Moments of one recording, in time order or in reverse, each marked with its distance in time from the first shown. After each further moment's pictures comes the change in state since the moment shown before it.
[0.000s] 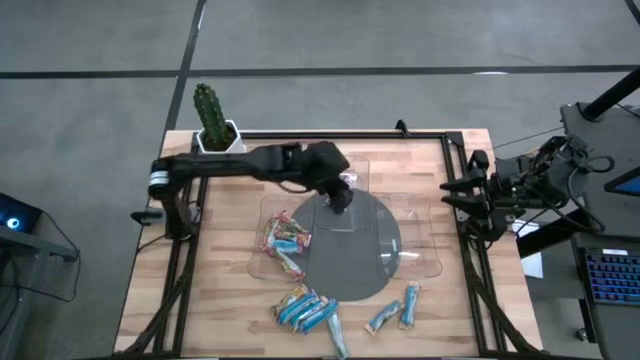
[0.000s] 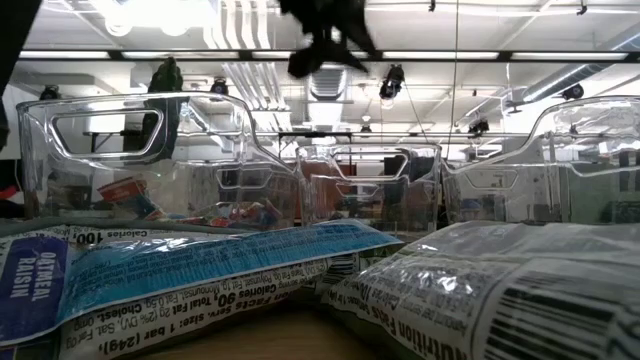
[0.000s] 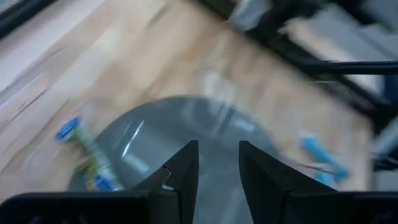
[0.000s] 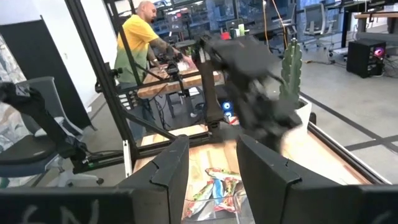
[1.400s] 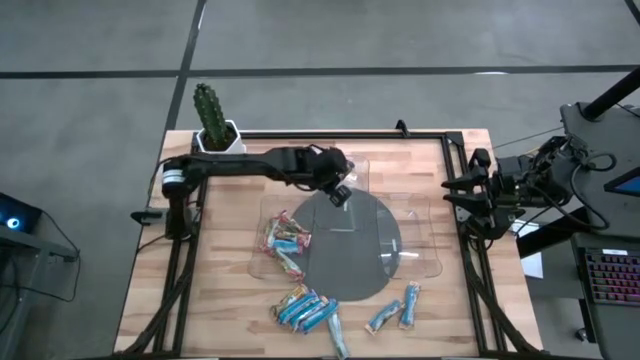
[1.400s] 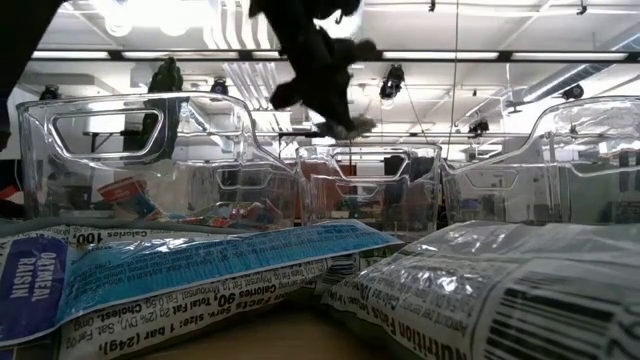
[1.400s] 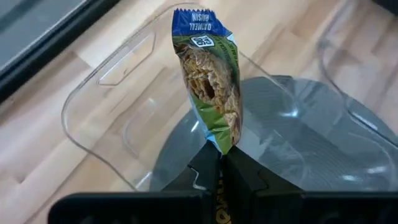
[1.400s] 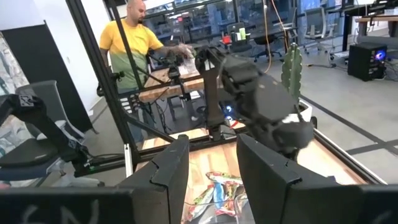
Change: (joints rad) left arm 0.051 0.095 -0.029 -0.110 -0.250 -0.018; right arm 0.000 -0.011 0.000 0.017 0.000 -0.018
